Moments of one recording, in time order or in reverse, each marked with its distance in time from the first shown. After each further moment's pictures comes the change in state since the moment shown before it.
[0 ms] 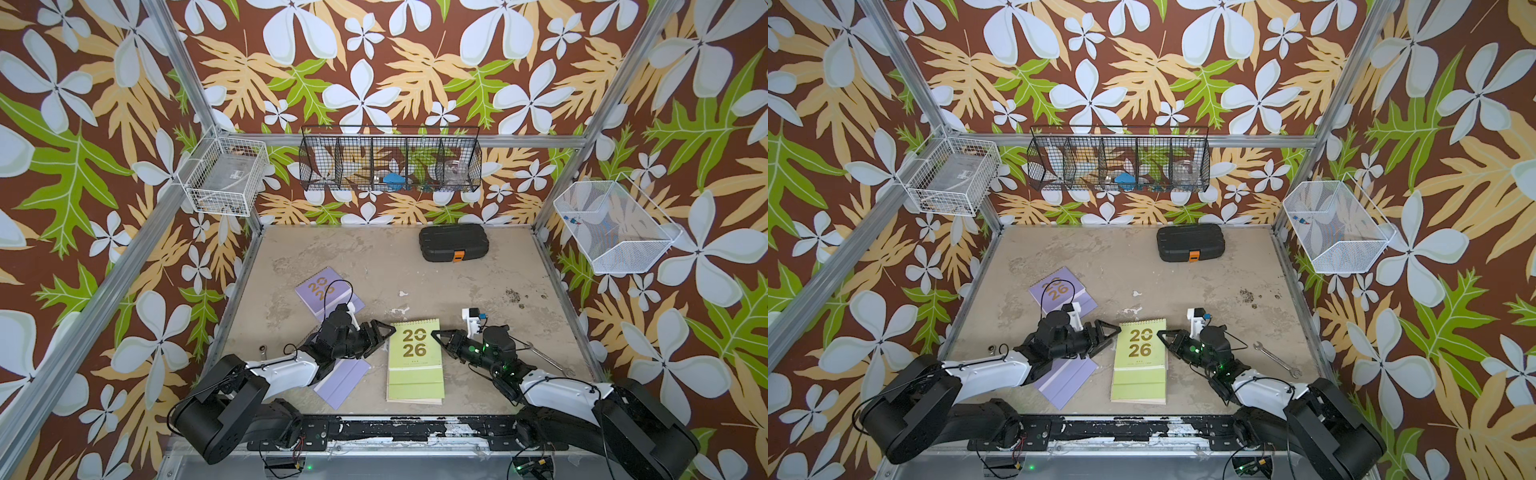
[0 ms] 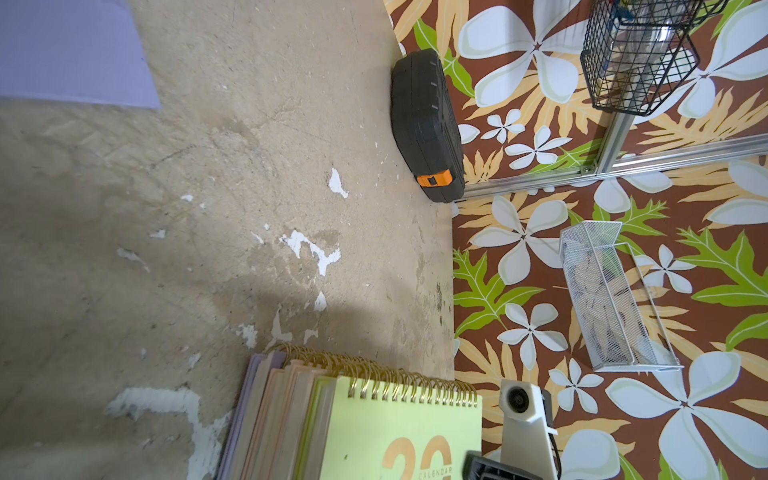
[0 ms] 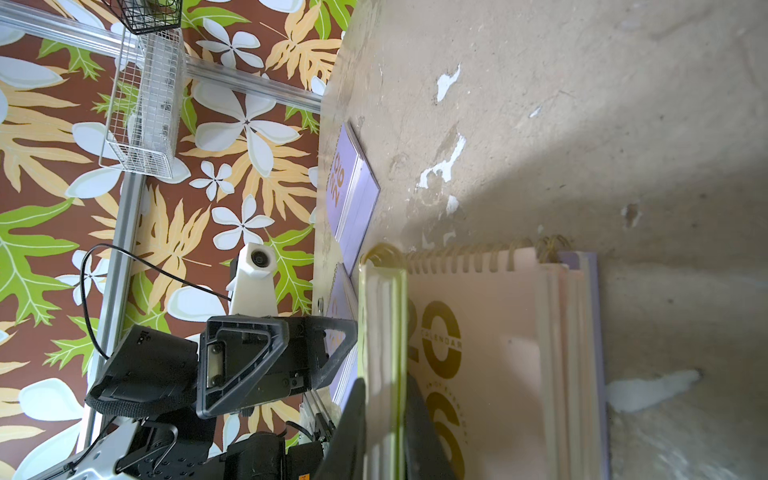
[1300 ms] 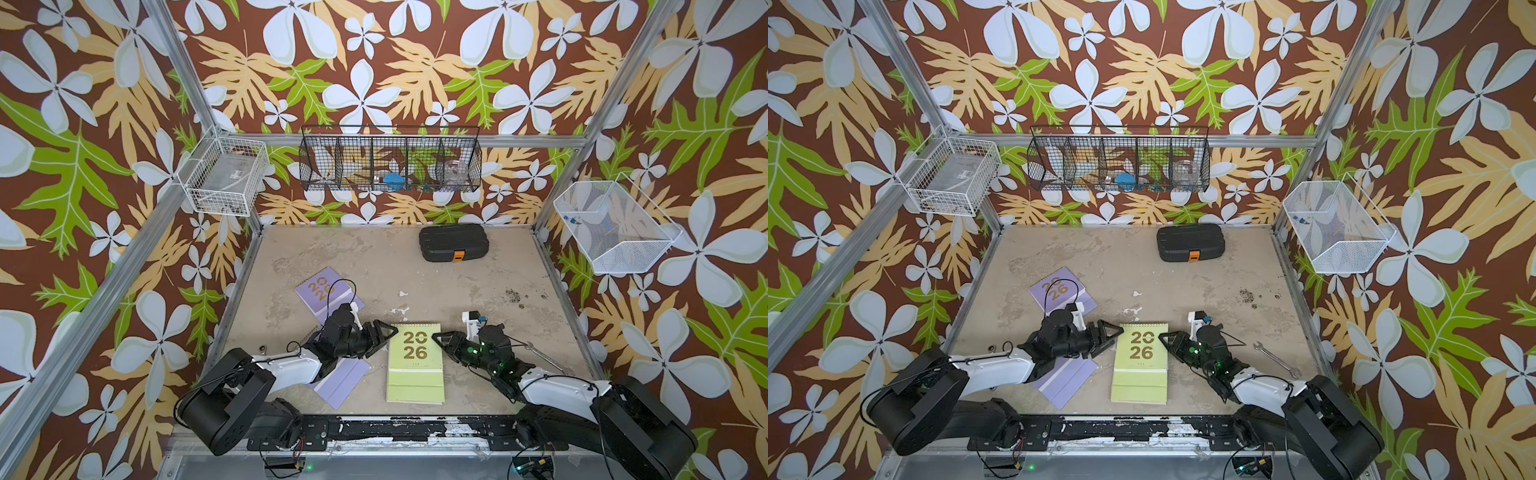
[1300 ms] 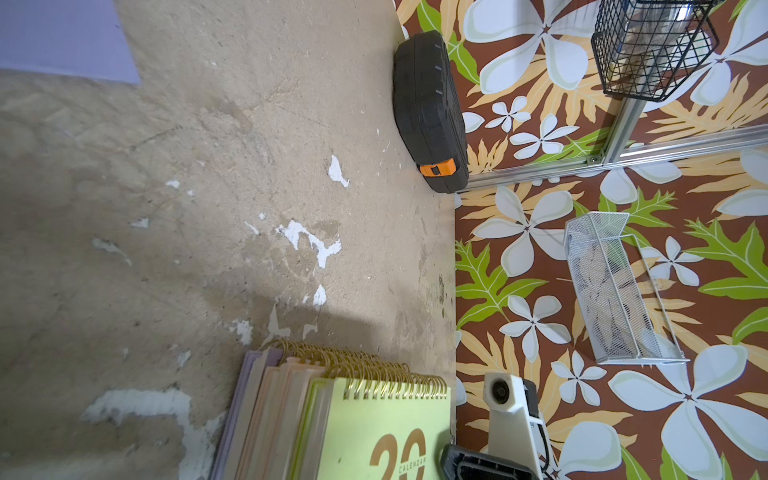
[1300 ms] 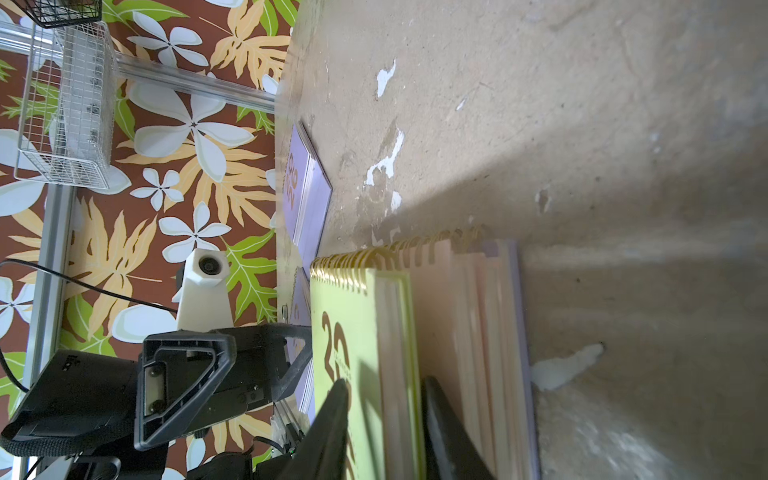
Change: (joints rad) left arm -0.006 0.041 0.015 0.015 0.017 0.001; right arm 0.002 0.013 0.019 -0.122 0.046 -0.031
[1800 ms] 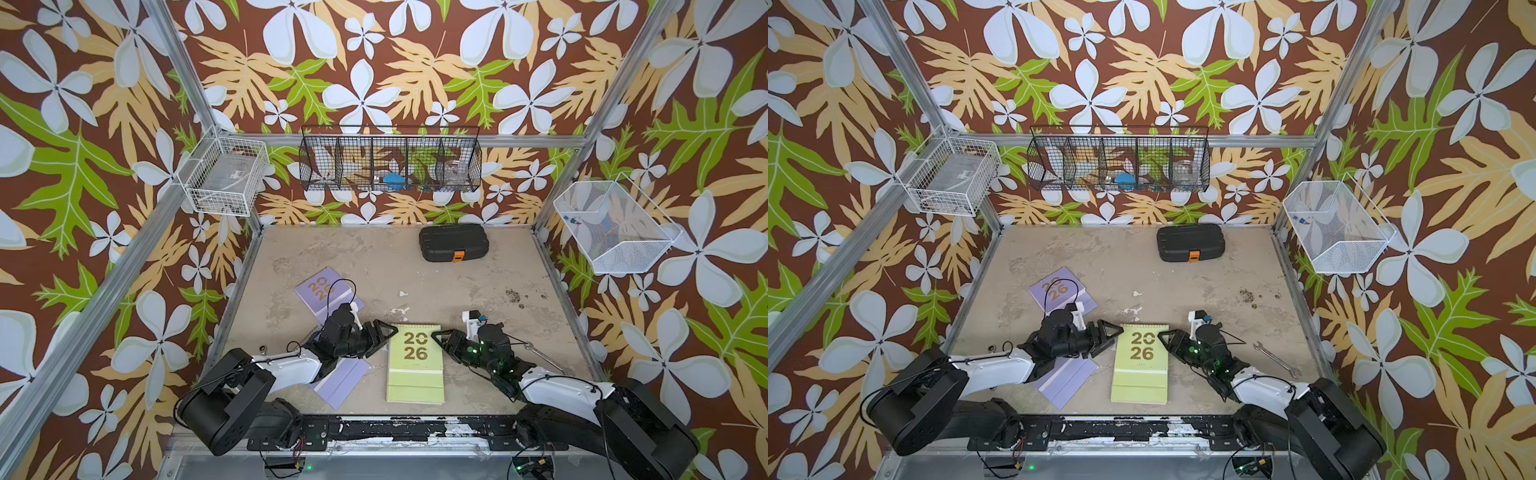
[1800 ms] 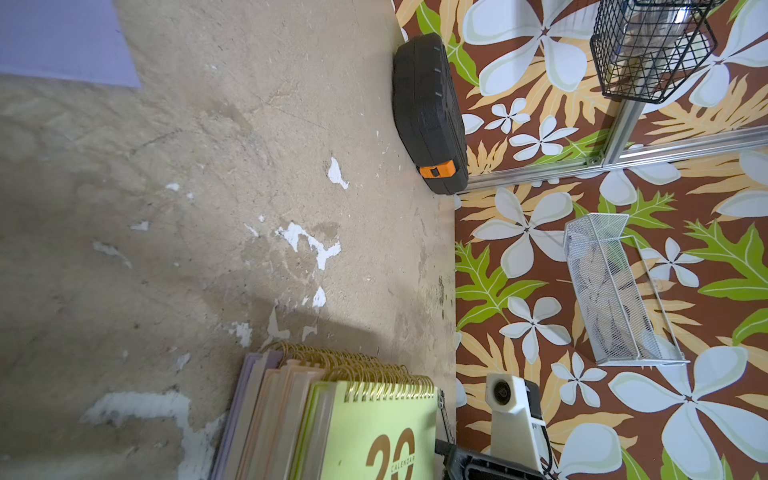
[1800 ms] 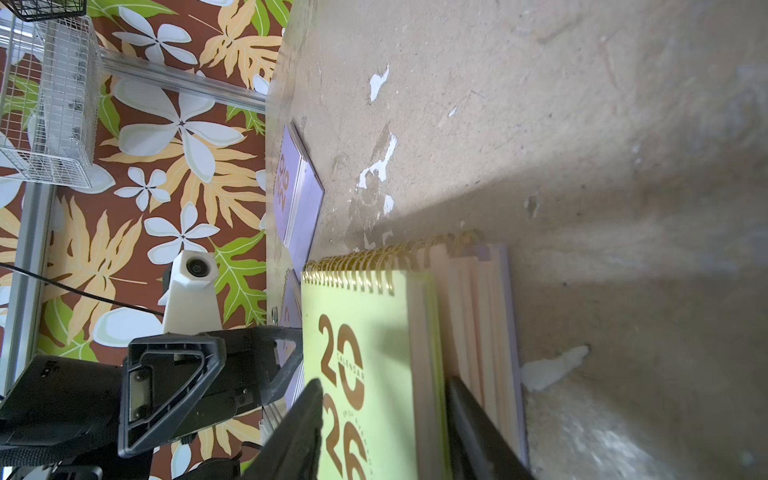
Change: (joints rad) left arm 0.000 -0.004 0.003 -0.001 -0.004 0.000; right arm -0.005 -0.021 0.016 -0.058 0.018 -0.025
